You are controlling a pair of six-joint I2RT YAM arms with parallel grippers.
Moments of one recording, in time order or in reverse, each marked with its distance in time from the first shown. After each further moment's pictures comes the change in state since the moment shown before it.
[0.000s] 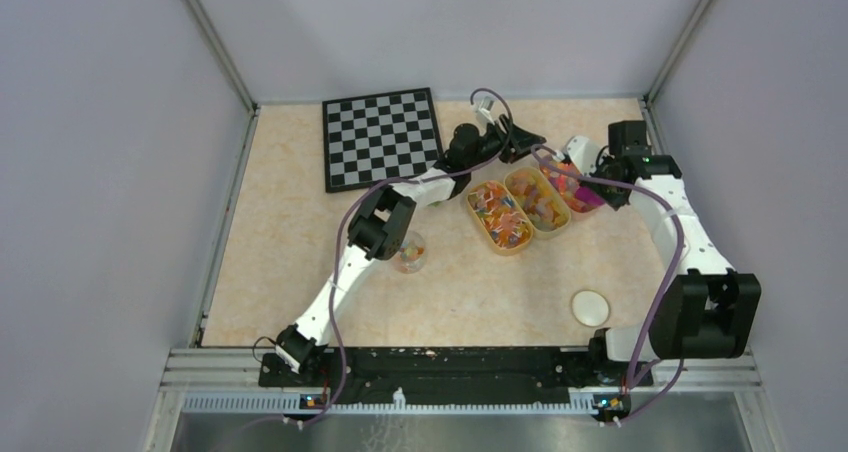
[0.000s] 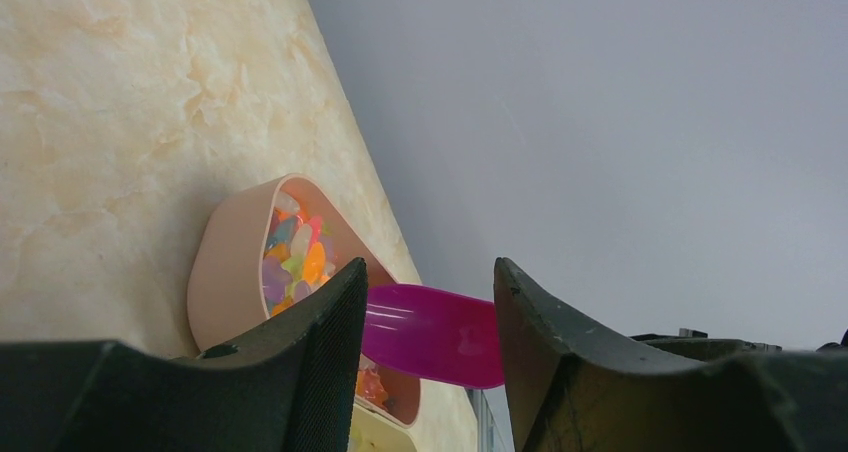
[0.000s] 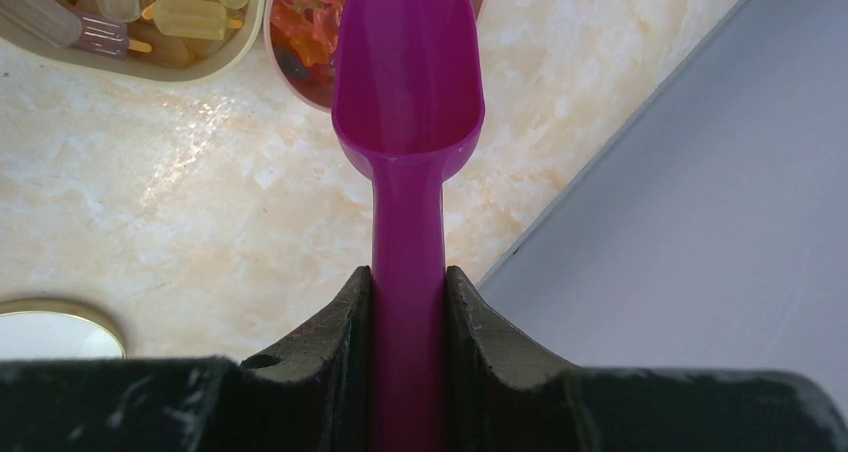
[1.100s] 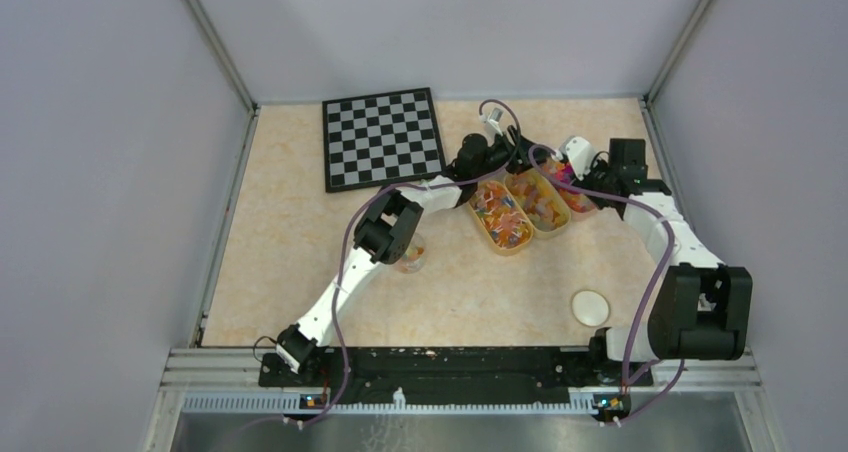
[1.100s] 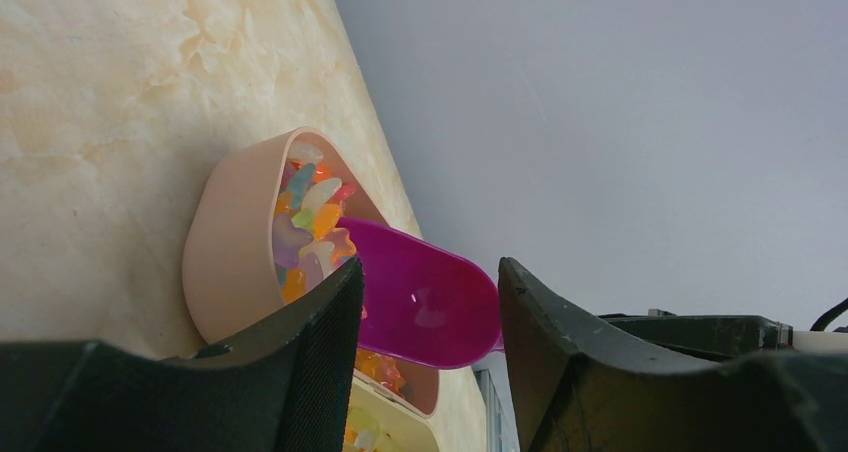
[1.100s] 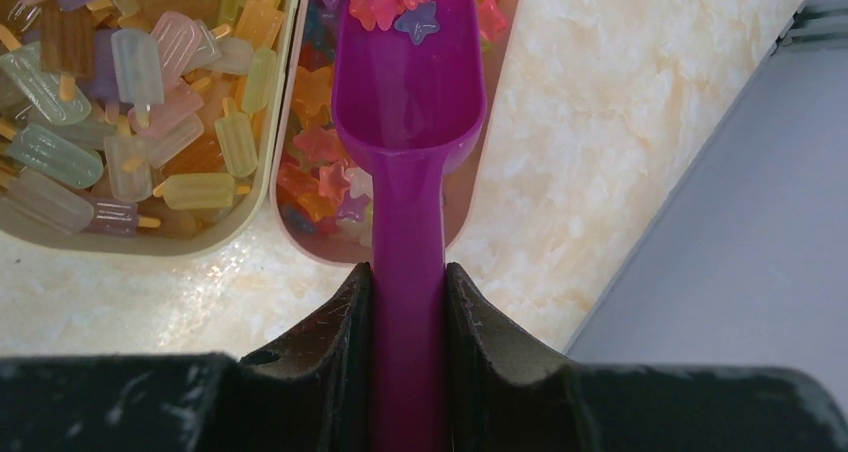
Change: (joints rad) left arm -0.040 0.039 0.000 0.011 -0.011 0.004; right arm -0.039 0.000 -0.212 0.399 -0.198 0.054
